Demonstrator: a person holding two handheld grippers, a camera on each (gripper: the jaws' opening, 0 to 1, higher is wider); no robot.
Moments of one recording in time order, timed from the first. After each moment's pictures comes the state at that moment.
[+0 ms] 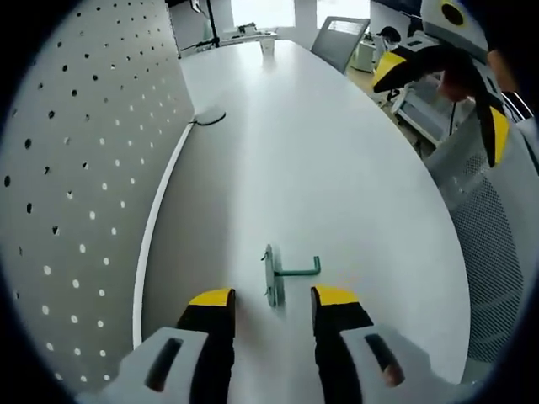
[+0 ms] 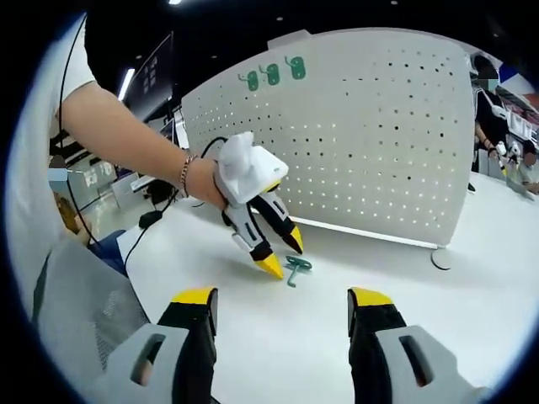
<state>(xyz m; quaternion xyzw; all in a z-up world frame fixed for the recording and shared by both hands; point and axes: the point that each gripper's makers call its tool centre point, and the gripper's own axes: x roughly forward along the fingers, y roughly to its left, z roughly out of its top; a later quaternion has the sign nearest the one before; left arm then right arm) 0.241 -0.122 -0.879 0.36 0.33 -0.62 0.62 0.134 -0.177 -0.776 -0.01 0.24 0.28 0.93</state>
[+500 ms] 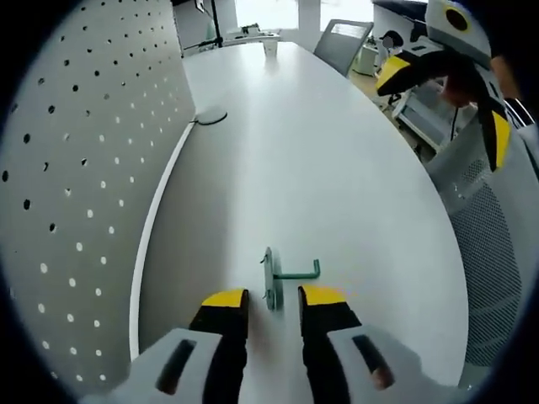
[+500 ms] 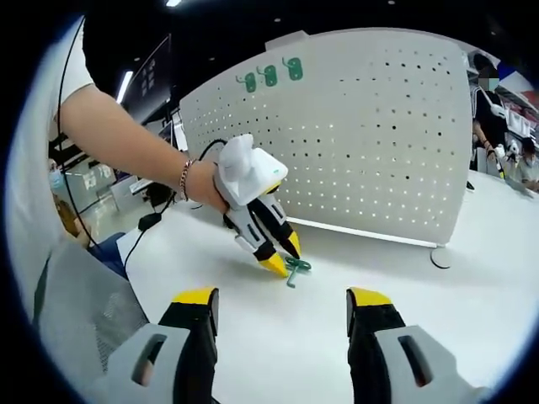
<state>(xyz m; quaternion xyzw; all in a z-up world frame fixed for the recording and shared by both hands) 0.240 -0.124 -0.880 0.35 0.33 -0.62 0.62 0.135 -0.178 -0.776 0.00 0.23 0.28 0.93</state>
